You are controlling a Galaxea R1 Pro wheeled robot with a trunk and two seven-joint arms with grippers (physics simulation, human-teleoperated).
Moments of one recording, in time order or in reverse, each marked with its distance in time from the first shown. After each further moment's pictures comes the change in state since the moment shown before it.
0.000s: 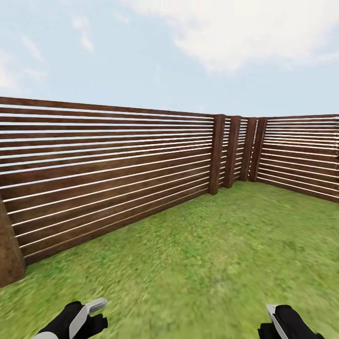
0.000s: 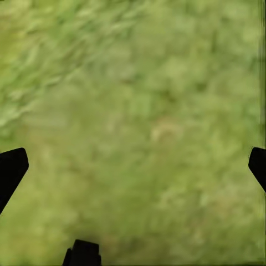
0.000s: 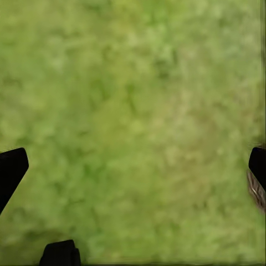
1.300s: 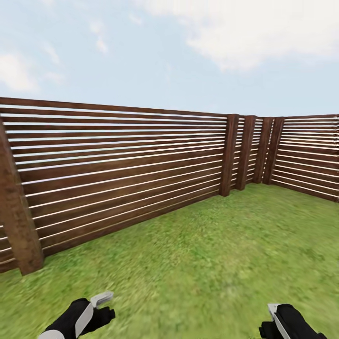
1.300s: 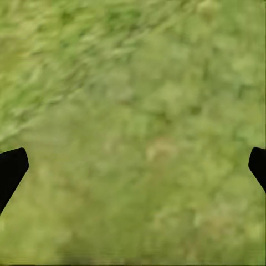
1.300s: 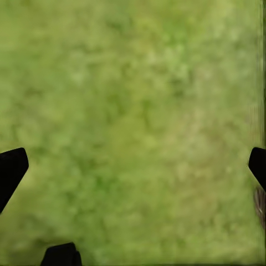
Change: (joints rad) left arm 0.000 -0.033 -0.002 -0.033 -0.019 -0.058 -0.030; right arm 0.000 -0.009 -0.006 -0.009 -0.010 0.001 0.003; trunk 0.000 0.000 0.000
